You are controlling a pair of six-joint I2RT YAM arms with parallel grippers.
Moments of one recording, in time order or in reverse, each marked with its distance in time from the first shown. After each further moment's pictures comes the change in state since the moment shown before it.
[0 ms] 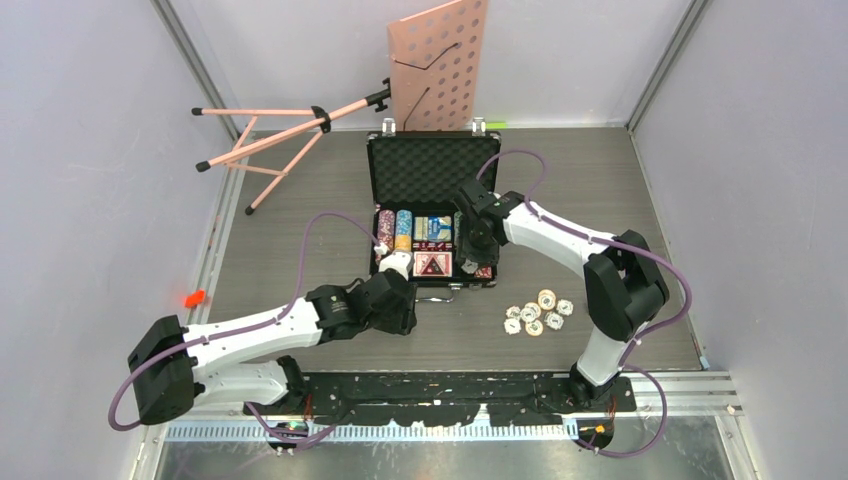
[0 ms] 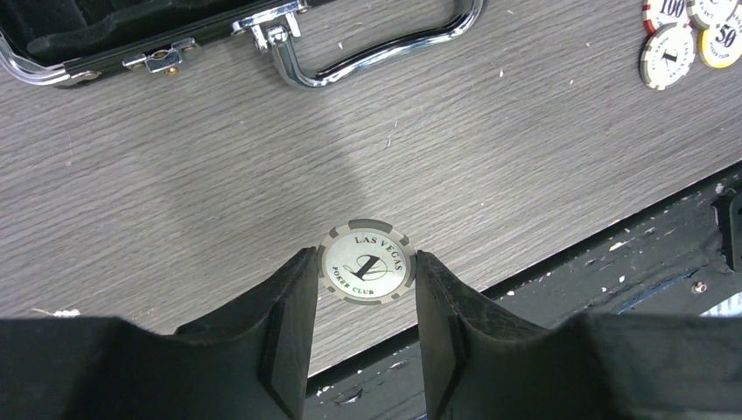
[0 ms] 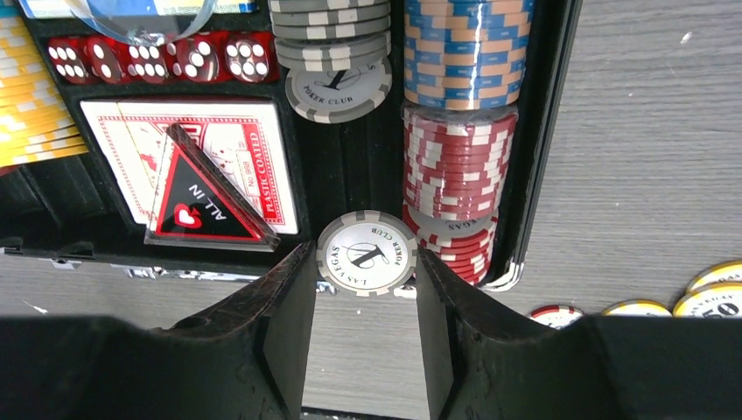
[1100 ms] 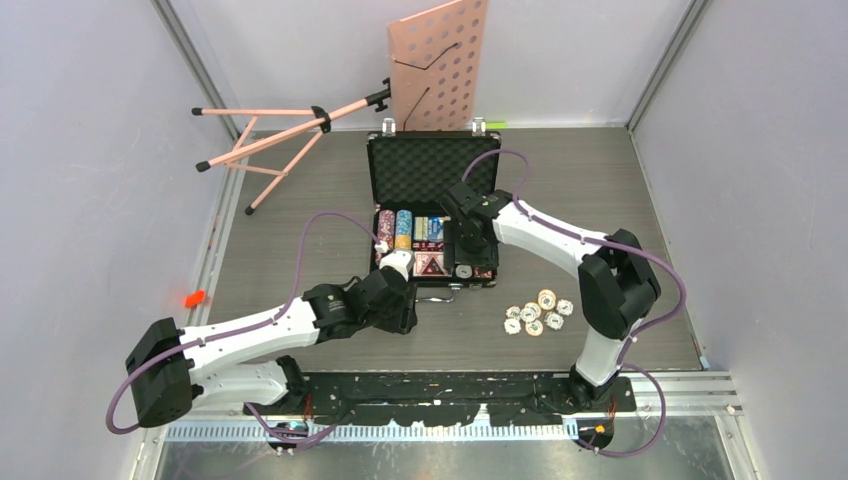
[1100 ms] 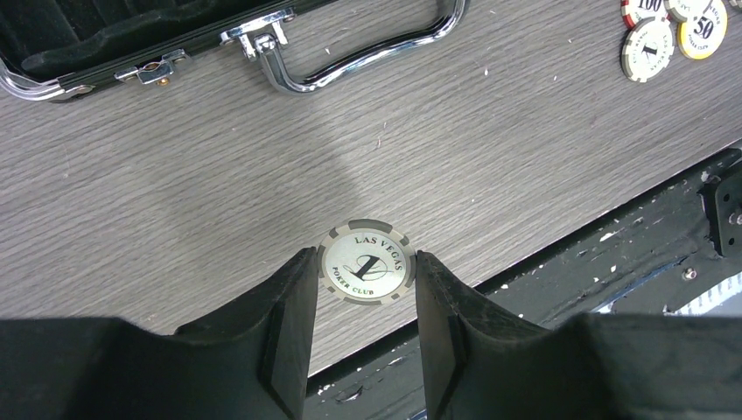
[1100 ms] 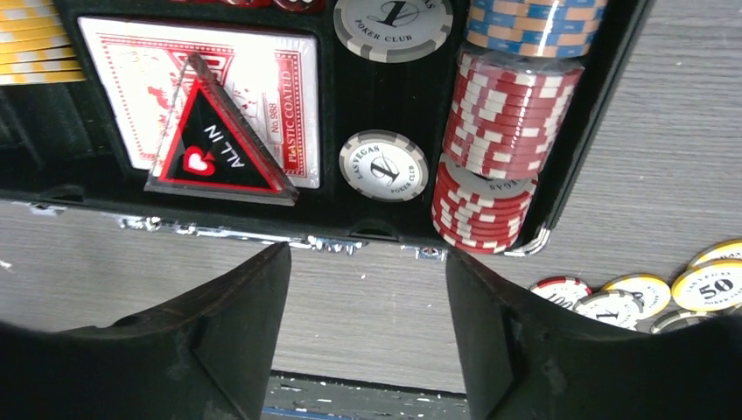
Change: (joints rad) left arm 0.016 -0.016 0.005 0.008 0.037 0.034; right arm 0.059 0.045 0.080 -0.112 -0.019 -0.047
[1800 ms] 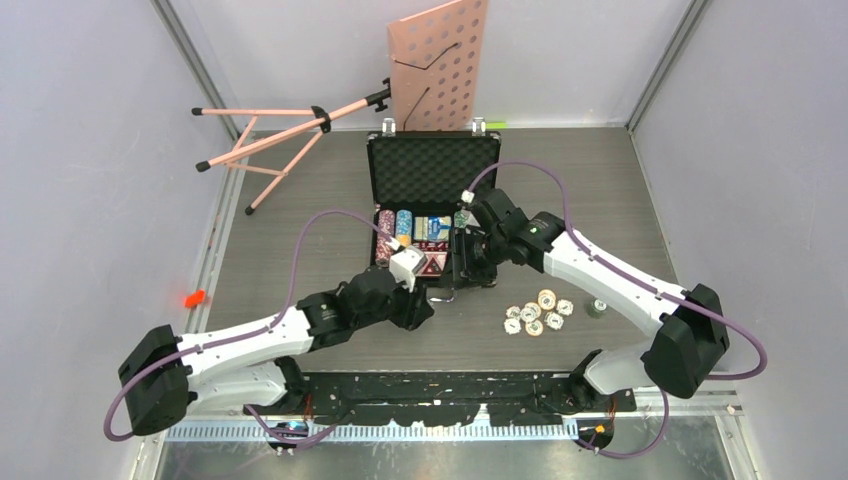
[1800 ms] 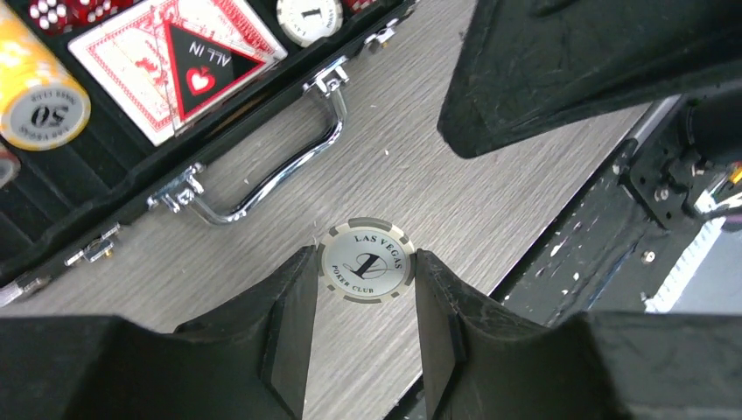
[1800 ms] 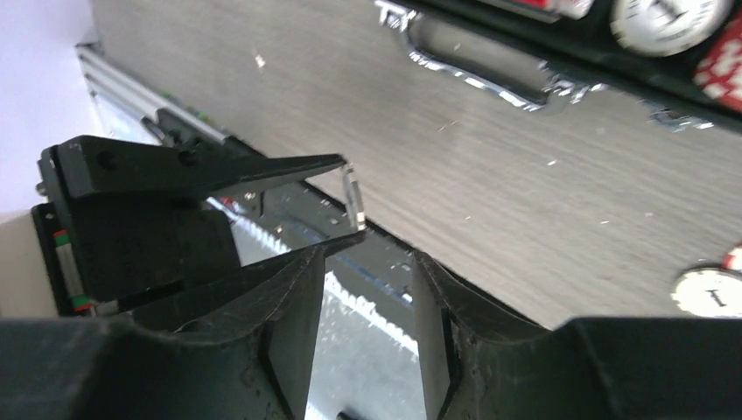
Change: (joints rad) left arm 0.022 -0.035 -0.093 0.348 0.114 0.234; right arm 0.031 -0.396 -0.199 0.142 -0.369 0.033
